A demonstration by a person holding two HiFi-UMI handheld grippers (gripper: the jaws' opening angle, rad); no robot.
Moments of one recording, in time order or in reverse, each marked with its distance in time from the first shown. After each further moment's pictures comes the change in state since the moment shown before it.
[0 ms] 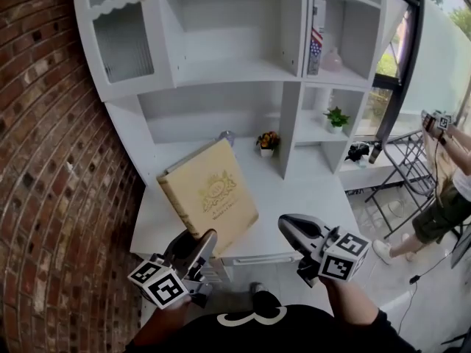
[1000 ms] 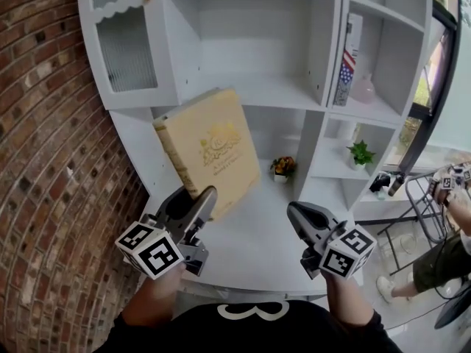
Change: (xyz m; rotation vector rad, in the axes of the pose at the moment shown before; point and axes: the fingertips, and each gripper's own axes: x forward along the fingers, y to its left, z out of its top) left arm 0.136 0.029 0.123 0.200 -0.160 0.078; right arm 0.064 -0.128 0.074 -0.115 -0.031 0.034
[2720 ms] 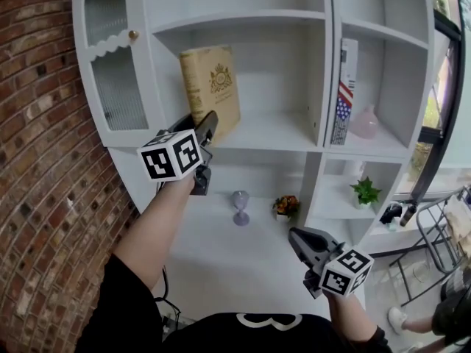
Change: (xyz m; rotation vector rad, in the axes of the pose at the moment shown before) left arm 0.208 0.099 0.135 0.323 -0.063 0.269; right arm 0.020 -0.079 -0.001 -0.033 0.013 0.039
